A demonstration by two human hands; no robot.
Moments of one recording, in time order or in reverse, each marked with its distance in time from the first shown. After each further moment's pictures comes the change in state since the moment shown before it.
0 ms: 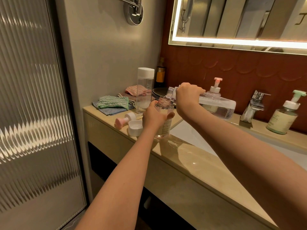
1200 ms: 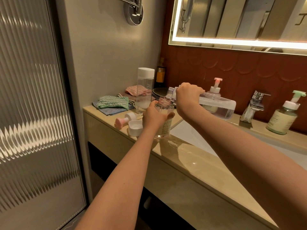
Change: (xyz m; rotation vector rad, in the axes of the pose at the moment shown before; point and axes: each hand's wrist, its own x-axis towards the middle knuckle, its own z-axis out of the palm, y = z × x) left_hand 0.000 0.000 0.000 -0.008 0.001 -0.007; right_hand 0.001 0.000 0.001 0.067 -0.019 0.021
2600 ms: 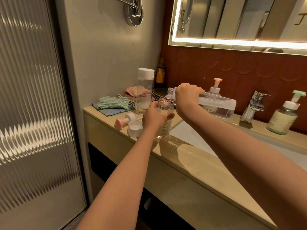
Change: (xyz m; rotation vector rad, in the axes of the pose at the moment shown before) left_hand -0.001 0.000 0.000 -0.020 -0.005 -0.003; right_hand -0.005 0.000 -0.003 -0.050 -0.006 -0.016
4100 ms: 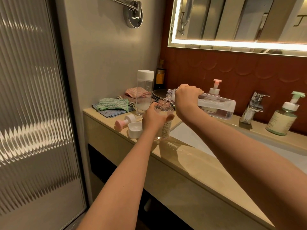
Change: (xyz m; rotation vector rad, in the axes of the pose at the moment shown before) left_hand -0.001 0.001 -0.001 -0.004 0.006 -0.001; right_hand 0.000 0.000 0.001 -0.020 0.014 -0.004
